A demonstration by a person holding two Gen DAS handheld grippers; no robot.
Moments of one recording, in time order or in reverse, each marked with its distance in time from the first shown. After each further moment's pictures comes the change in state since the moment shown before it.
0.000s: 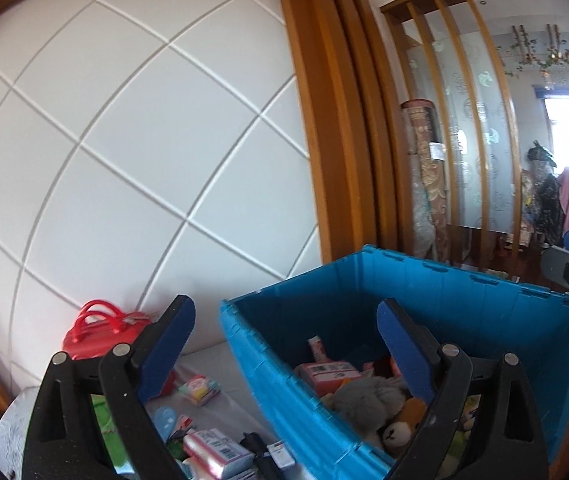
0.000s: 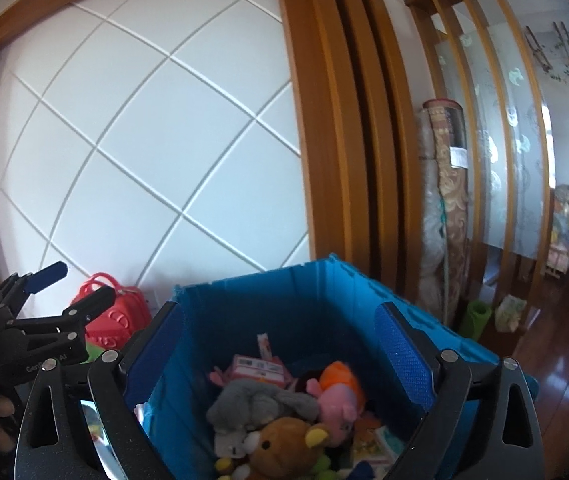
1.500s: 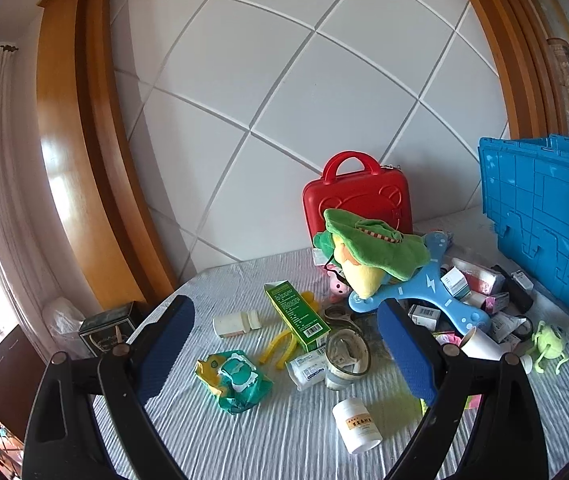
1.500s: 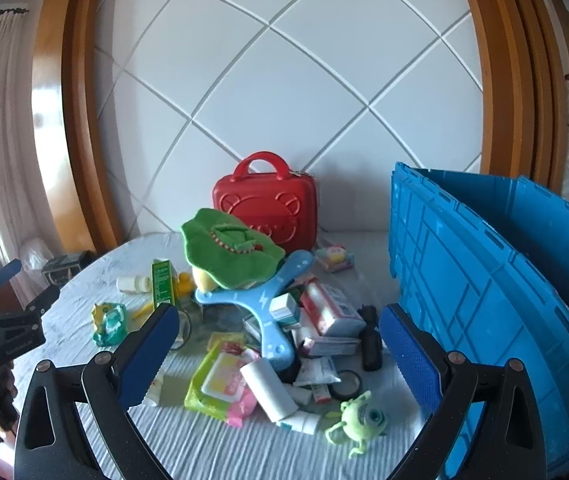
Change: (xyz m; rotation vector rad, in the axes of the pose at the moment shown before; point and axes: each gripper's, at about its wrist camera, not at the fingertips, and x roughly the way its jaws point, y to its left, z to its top) left arm -0.185 0.271 -0.242 -0.051 0.220 0.559; right arm 0.011 0.271 -0.156 -0.144 0.269 0.382
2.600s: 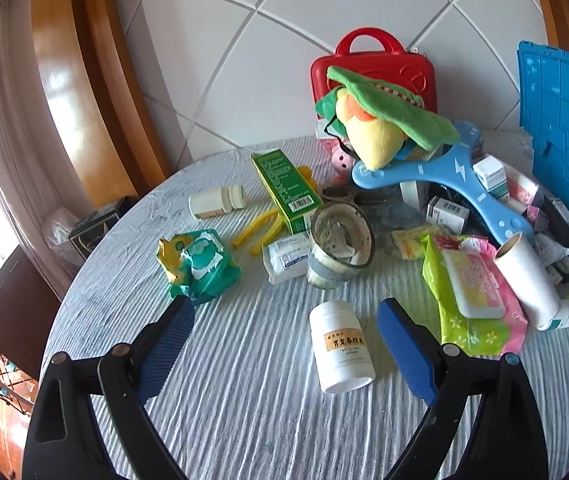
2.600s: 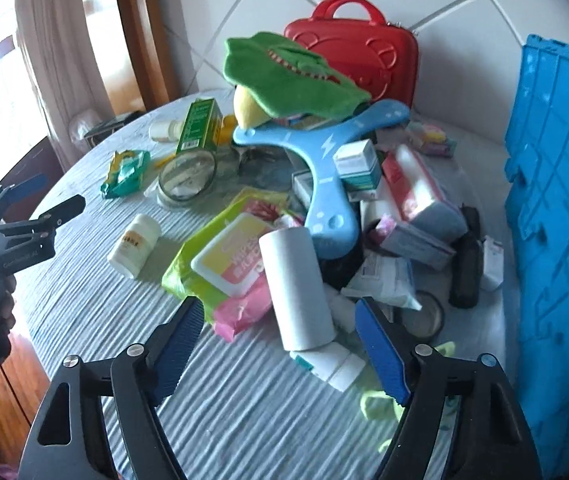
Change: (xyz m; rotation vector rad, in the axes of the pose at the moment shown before) left arm 0.094 -0.047 -0.106 -0.075 0.360 0.056; right arm 0.164 0.001 -0.122 -0.208 0.447 0.275
